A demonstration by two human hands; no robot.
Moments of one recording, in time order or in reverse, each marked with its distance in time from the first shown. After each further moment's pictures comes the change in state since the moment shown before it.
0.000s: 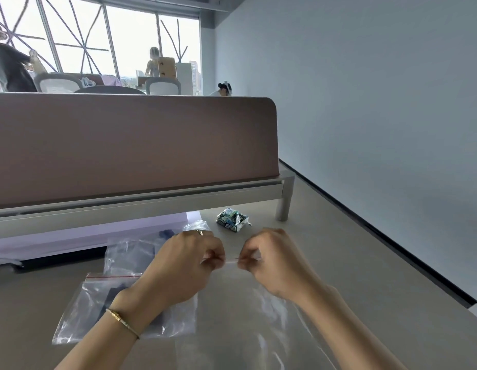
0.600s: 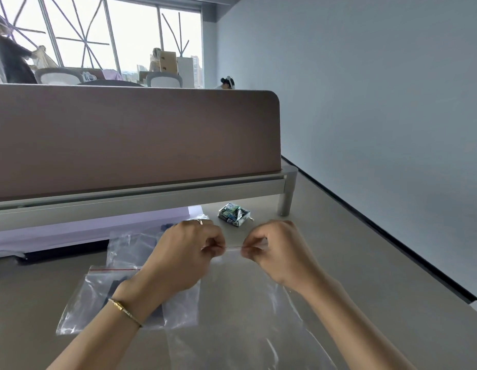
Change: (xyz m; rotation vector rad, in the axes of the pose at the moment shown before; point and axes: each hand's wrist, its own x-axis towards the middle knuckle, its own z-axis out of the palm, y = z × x) left_hand 0.002 -0.003 -0.001 -0.029 0.069 -0.010; right_hand 0.001 0.003 -0.001 0.129 0.076 0.050
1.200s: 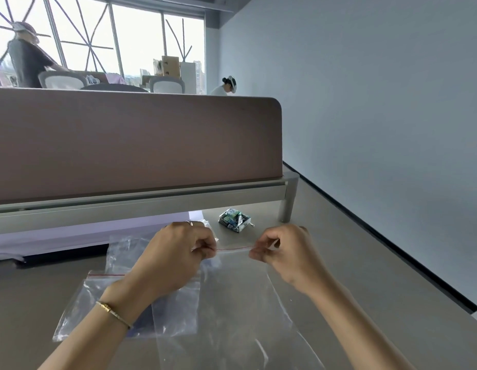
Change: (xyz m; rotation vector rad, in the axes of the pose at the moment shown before) left_hand 0.003 -0.012 -0.010 -0.040 -0.022 -0.029; right_hand 0.004 0.017 -0.003 0.082 0.068 0.120
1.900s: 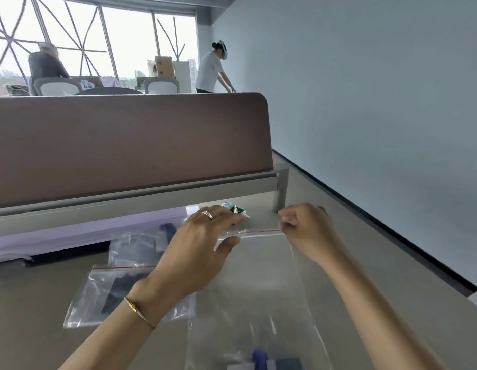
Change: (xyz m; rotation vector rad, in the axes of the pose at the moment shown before) left_hand -0.011 0.047 0.014 0.053 0.120 0.192; right_hand 0.000 0.026 -0.037 -0.244 0.074 0.138
